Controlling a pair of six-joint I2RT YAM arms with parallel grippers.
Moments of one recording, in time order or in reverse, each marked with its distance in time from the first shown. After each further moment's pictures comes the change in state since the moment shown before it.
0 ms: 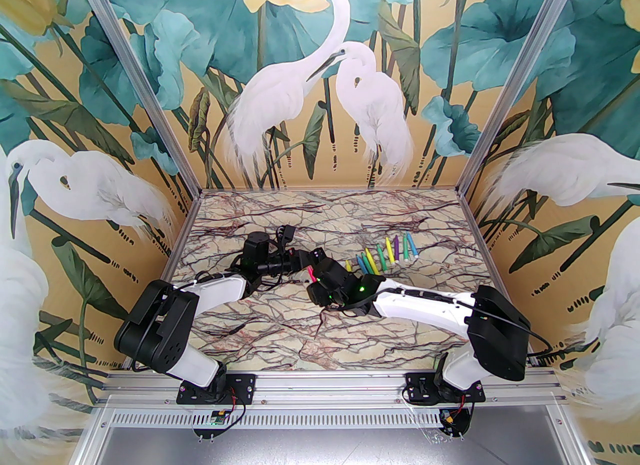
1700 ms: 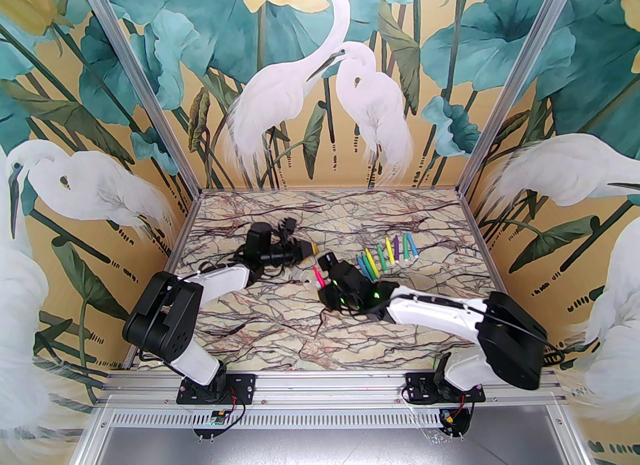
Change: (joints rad) left arm 0.046 0.065 0.142 -0.056 0.000 -0.065; right arm -0.047 -0.120 -0.225 0.131 -0.159 -0.003
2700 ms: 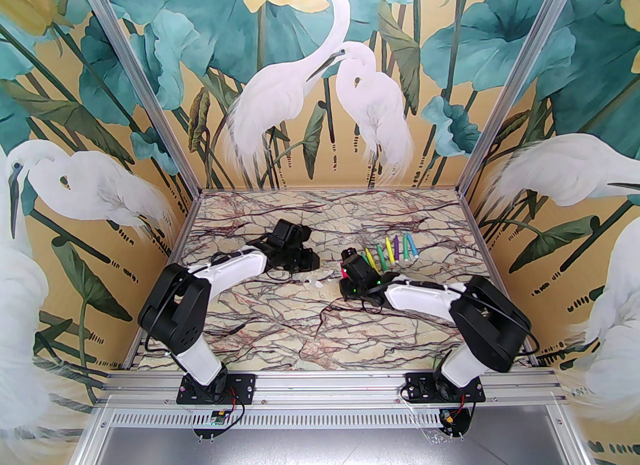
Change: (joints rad) left arm -0.196 0.101 0.263 -0.745 -0.402 0.383; right arm -0.218 0.188 0.017 0.008 0.087 0.069
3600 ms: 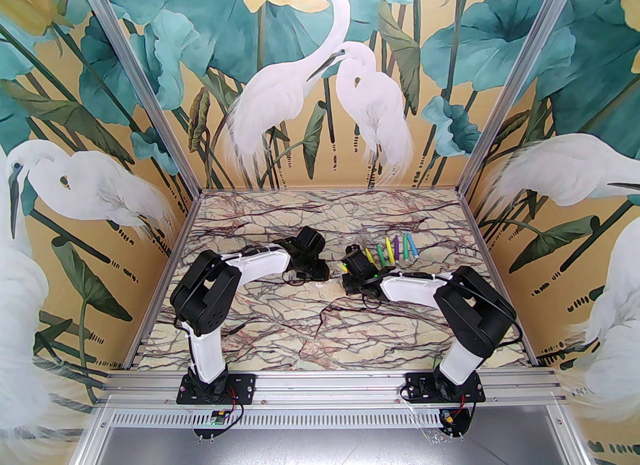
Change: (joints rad) left arm -0.103 0.182 0.116 -0.085 -0.141 0.013; right arm -0.040 0.071 0.037 -0.003 0.043 0.005
